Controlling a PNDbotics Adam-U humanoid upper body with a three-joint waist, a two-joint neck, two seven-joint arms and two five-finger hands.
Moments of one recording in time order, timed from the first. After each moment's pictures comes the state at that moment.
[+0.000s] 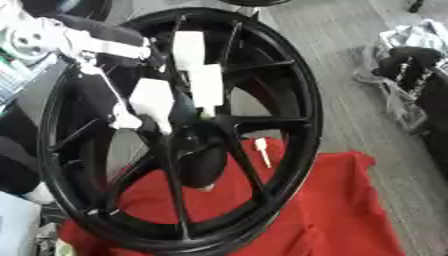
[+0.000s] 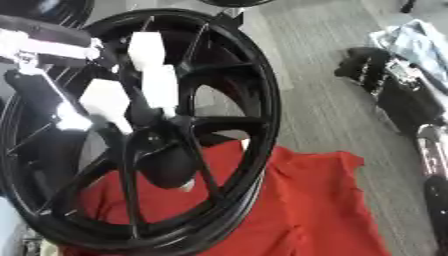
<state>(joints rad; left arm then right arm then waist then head) -1.16 0.59 -0.69 -1.54 -0.27 0.14 -0.91 -0.14 -0.48 -0.32 -1.76 -0.43 0.00 0.49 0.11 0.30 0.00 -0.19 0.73</state>
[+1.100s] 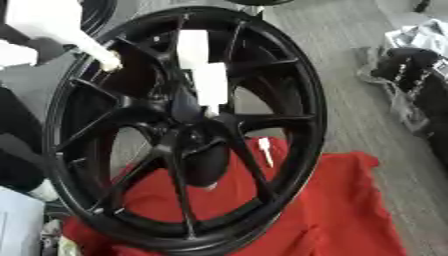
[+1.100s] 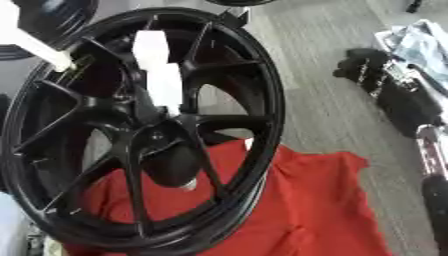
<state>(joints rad) -0.89 0.84 -0.21 -1.71 -0.21 0.13 -0.67 -0.13 -0.48 -0.33 -1.76 -0.42 -0.01 0.48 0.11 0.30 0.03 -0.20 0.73</state>
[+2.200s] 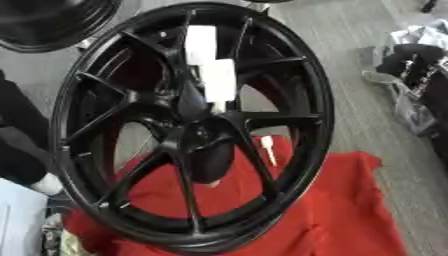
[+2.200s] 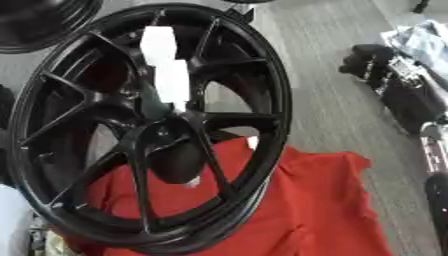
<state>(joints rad) -0.60 0.84 0.03 -1.29 -0.30 0.12 -0.51 -0.12 -0.48 -0.34 -1.76 -0.42 -0.01 0.47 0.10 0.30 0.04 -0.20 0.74</state>
